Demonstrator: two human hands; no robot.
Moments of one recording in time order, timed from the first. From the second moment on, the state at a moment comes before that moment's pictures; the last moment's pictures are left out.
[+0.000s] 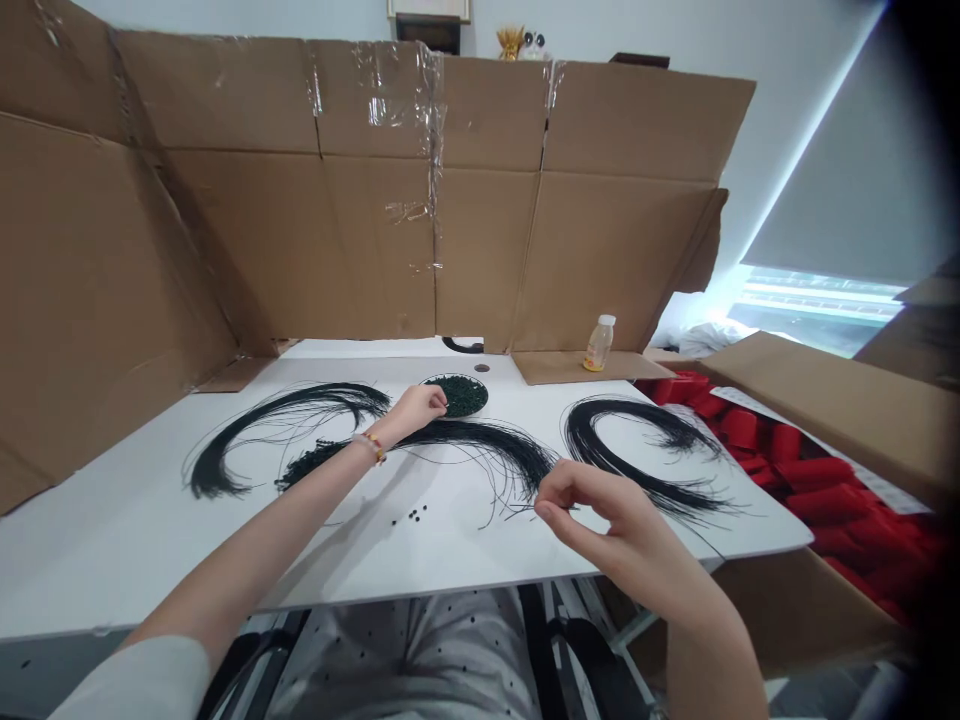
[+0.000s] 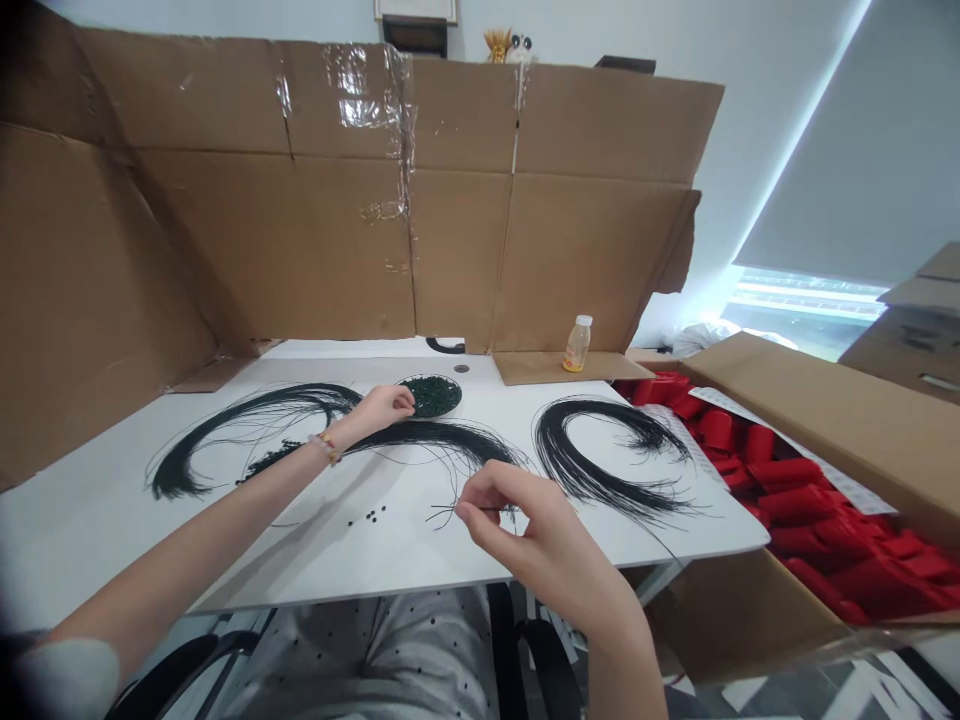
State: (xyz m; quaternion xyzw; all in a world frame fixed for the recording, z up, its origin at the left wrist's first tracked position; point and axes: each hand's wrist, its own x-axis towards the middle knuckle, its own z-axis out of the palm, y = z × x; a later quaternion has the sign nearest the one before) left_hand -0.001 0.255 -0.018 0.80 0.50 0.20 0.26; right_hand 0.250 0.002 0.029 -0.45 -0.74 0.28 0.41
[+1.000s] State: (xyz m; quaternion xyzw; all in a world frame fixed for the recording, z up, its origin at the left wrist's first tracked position) left_hand -0.073 0.106 -0.057 0.82 0.48 0.18 0.24; right_hand 0.209 0.021 0.007 -0.43 -0.72 0.38 0.39
